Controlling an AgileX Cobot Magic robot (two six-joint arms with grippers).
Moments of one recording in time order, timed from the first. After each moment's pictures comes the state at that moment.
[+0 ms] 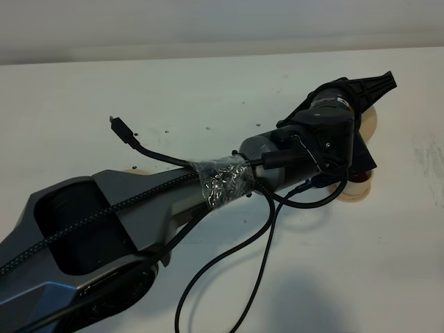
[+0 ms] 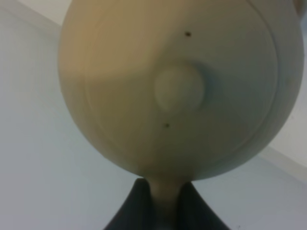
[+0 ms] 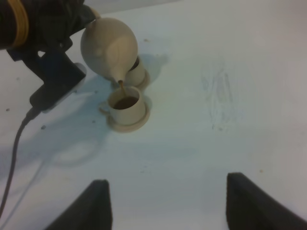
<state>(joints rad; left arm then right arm) -0.97 2.40 -1.97 1.09 0.51 1.10 -0.04 -0.01 -0.49 0.17 1.06 -0.04</state>
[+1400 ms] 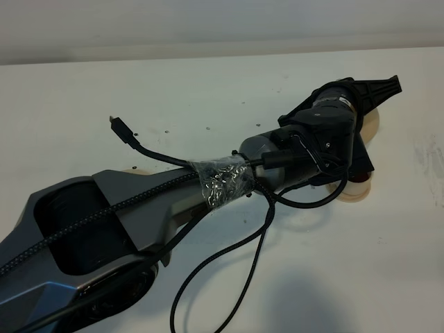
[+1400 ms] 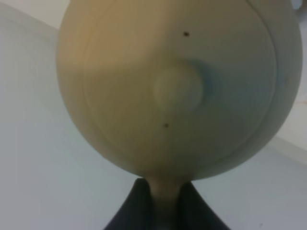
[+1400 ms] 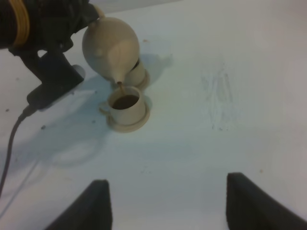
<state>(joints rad) -0.97 2.40 -1.97 1.09 0.49 1.18 -0.04 -0.01 -0.49 0.17 1.06 -0.04</state>
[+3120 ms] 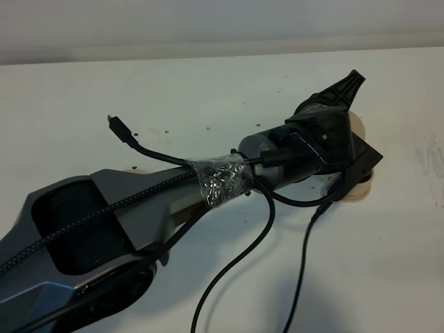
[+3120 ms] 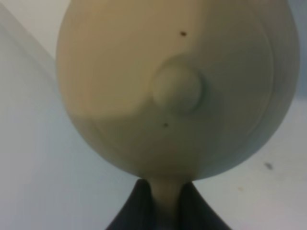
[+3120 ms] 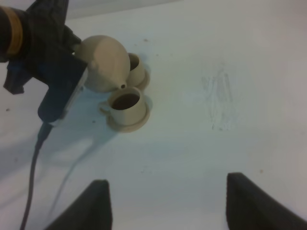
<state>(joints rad) -0.97 2.39 -1.97 0.82 0.68 0.86 -0.04 -0.01 -0.49 0.17 1.06 -0.04</state>
